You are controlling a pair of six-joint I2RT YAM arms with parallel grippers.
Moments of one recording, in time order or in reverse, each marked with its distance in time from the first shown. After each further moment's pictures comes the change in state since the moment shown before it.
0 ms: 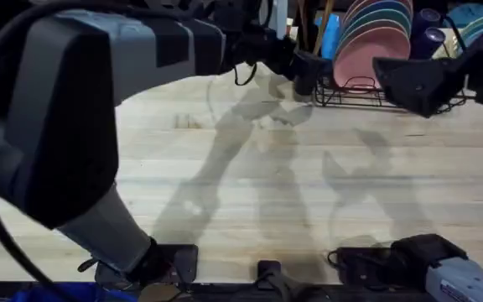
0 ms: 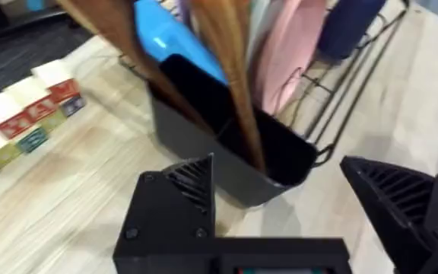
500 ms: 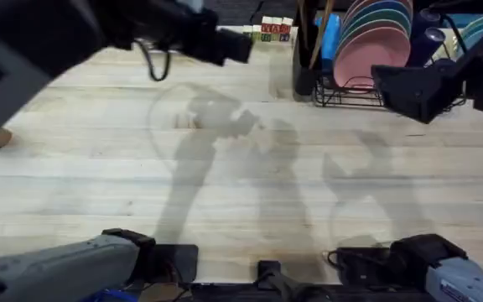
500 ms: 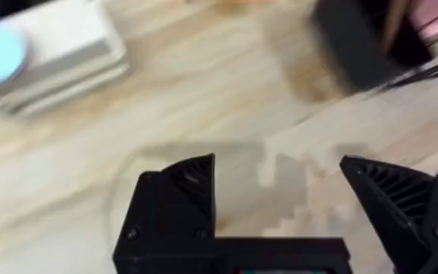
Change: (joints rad) left arm 0.210 -0.450 0.003 -0.702 -0.381 0.000; right arm 0.000 0.000 0.000 -0.038 0.000 0.019
